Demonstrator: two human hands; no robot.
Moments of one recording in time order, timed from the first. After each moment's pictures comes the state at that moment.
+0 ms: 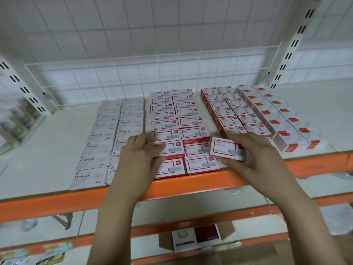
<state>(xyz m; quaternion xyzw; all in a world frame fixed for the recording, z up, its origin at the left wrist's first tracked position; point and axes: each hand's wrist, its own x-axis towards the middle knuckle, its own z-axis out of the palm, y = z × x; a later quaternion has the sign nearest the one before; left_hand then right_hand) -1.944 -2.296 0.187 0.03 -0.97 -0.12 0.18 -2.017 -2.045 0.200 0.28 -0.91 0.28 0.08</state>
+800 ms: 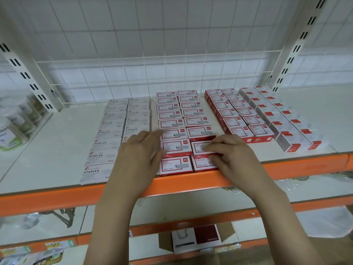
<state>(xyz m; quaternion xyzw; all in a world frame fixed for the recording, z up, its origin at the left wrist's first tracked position) -1.926 -2.299 0.203 0.04 -0.95 -0.20 0.23 -2.018 -2.087 0.180 0.36 -0.89 0.26 0.11</state>
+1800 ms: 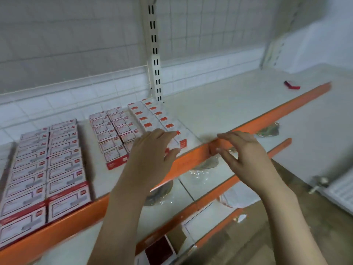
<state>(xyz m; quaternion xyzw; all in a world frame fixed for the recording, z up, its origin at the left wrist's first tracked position) -2.037 -2.041 0.228 -0.18 -0.95 -0.21 0.13 -2.024 -1.818 0.202 0.10 -0.95 0.22 0.21</state>
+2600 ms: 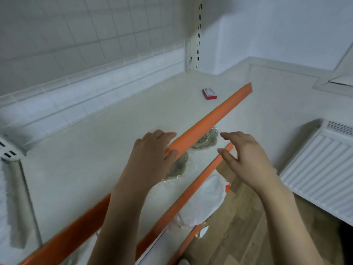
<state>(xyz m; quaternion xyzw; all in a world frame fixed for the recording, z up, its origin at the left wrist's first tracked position) -2.196 -1.708 0.214 -0.30 -0.93 -0.20 0.10 -2.123 -1.492 0.183 -0.06 -0.95 0.22 0.20</state>
